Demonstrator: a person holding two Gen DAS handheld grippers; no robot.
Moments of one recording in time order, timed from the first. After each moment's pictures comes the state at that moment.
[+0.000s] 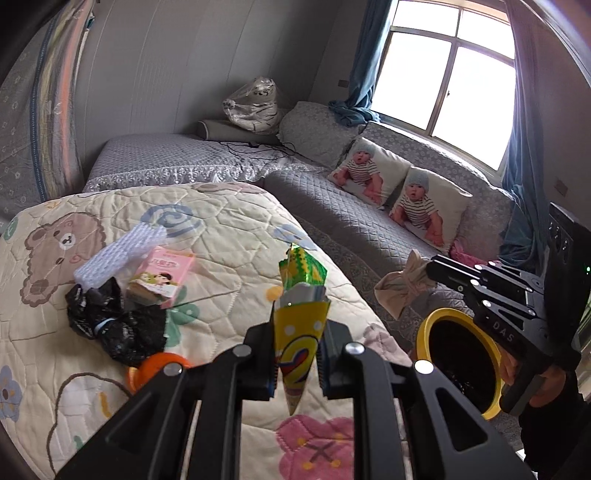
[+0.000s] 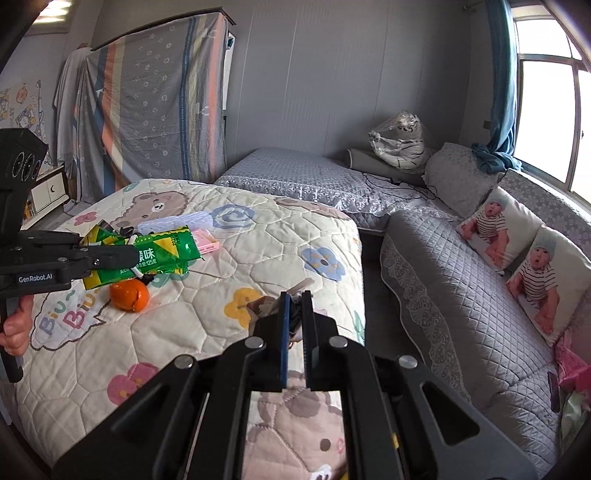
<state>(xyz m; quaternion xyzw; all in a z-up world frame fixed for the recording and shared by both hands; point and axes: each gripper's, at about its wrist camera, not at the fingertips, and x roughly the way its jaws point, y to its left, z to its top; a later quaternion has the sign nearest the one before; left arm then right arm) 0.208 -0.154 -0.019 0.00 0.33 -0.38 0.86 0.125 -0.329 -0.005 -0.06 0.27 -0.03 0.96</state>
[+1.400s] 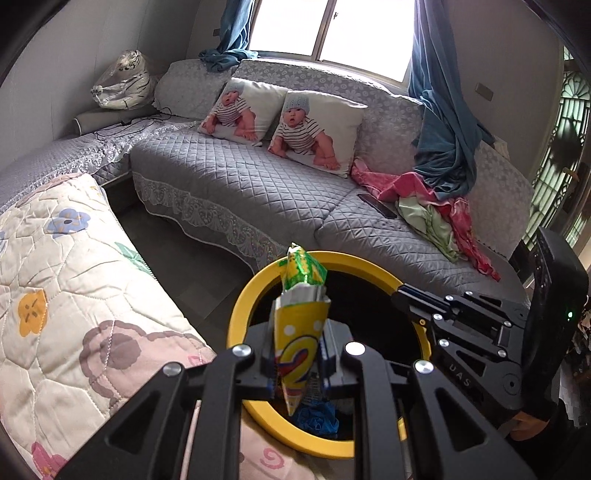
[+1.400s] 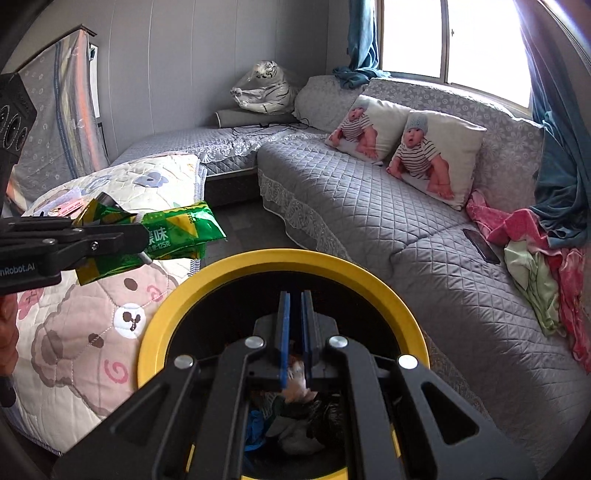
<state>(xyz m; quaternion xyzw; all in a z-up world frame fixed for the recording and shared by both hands) 0.084 -0.391 -0.064 0.11 0.36 -0.53 0.76 -0.048 -0.485 -0.087 0.07 0.31 -0.24 0.92</state>
